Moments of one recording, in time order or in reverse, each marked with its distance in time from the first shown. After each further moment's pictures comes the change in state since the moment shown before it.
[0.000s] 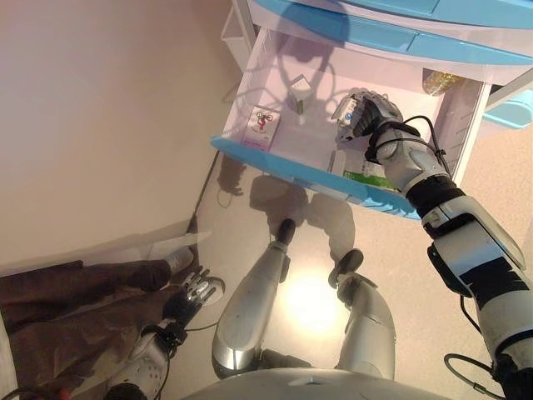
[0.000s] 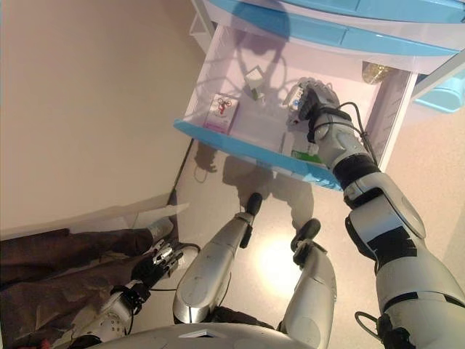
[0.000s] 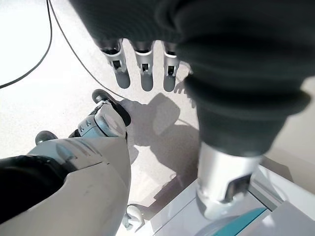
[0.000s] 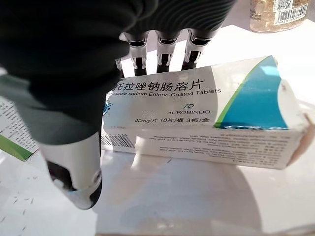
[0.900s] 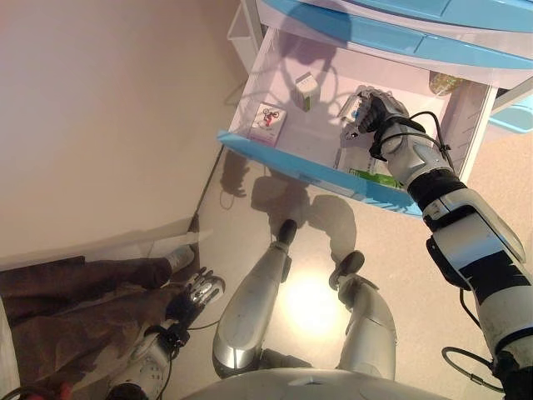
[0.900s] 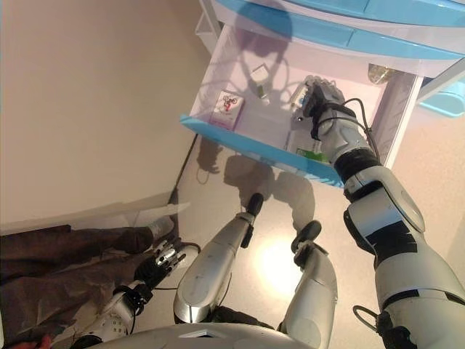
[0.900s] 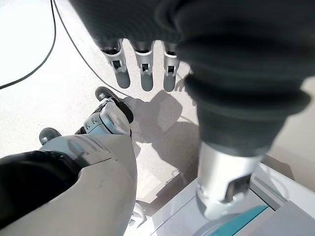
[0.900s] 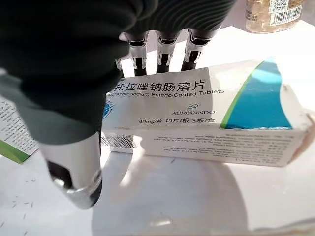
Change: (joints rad) left arm 0.000 0.001 -0.030 -0.001 -0.001 -0.004 -0.002; right arm -0.068 0.011 -0.001 0.111 0.011 0.000 0.048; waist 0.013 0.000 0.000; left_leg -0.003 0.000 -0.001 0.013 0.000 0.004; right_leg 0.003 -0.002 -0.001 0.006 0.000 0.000
